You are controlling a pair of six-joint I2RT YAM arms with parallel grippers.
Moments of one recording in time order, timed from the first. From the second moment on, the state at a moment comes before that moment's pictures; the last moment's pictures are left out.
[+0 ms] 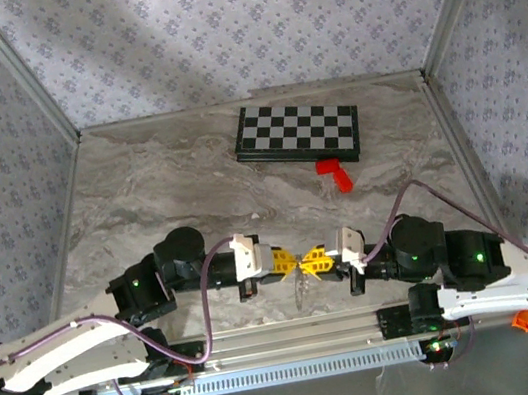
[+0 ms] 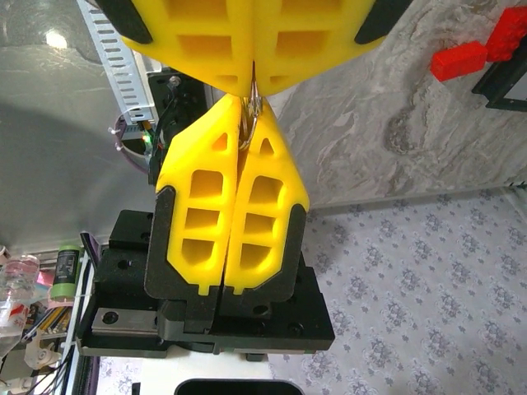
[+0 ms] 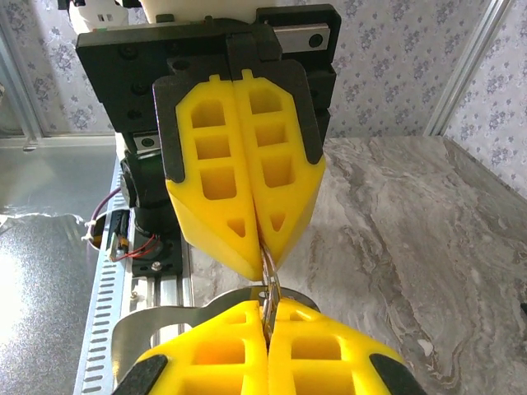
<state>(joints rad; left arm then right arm) -1.22 0.87 0.87 -0.18 0.34 0.19 1.35 0.59 0.84 -0.48 0.05 -0.12</state>
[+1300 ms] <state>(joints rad) -1.23 0.86 0.85 -0.14 0.37 0.19 1.33 0.58 0.81 -0.45 0.08 -0.08</state>
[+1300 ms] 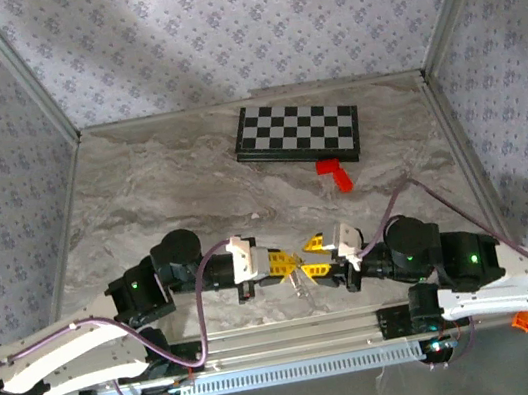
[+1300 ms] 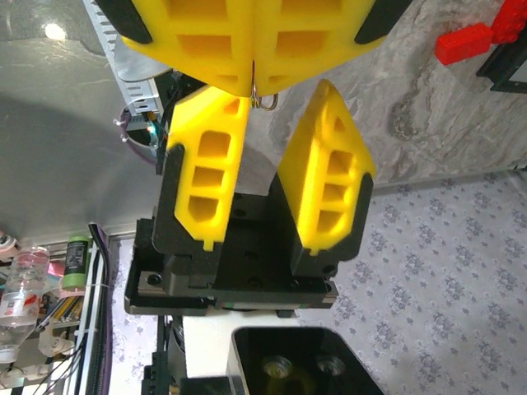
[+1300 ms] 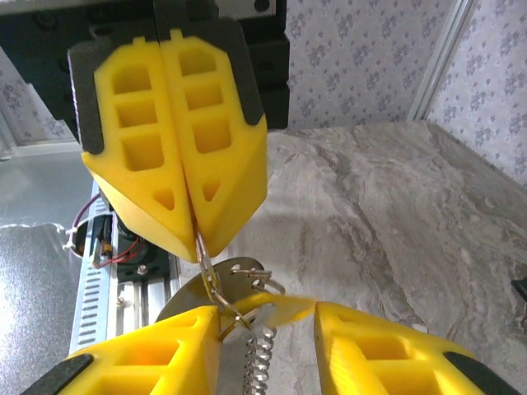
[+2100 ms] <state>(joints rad) -1.23 0.87 0.85 -0.14 0.40 0.19 1.33 0.59 0.80 -0.41 0.00 -0.12</state>
